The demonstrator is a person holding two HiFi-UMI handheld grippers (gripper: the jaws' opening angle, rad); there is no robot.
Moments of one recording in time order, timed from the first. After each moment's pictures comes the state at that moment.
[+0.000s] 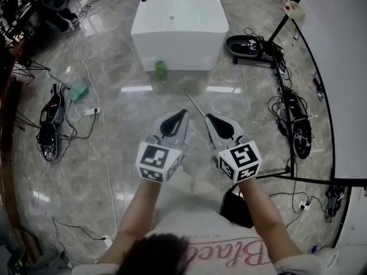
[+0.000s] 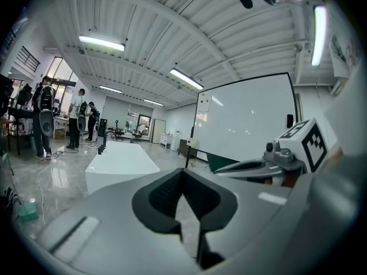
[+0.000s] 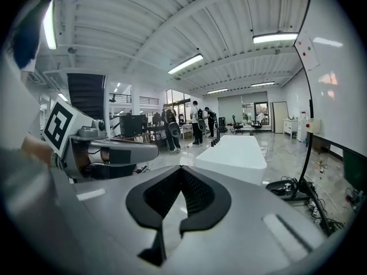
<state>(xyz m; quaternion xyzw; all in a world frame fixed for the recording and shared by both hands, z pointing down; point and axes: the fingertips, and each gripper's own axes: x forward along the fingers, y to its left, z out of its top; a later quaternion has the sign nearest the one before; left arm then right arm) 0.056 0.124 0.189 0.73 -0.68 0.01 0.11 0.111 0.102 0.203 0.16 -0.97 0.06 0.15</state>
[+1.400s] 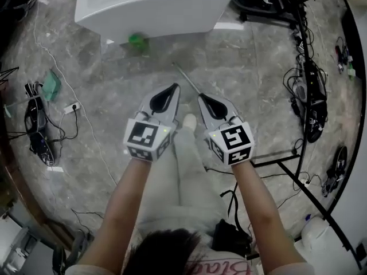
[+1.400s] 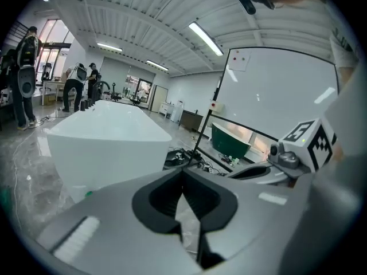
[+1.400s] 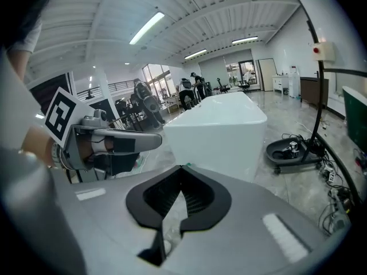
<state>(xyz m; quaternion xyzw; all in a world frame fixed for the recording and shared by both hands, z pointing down) -0.049 -0.125 0.378 0.73 -0.63 0.07 0.26 0.017 -0.125 0.399 0.18 -0.93 0.19 0.27</state>
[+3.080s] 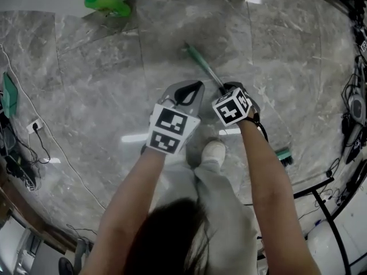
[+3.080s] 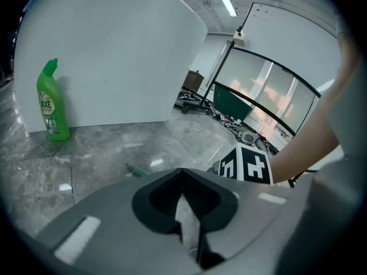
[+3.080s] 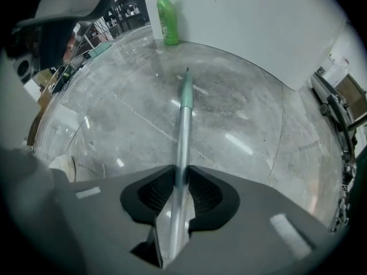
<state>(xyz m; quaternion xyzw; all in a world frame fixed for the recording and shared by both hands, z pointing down) -0.062 -0.151 0.837 0.74 -0.53 0.16 0.37 0.028 -0.151 0.984 0.11 -0.74 0.14 0.64</state>
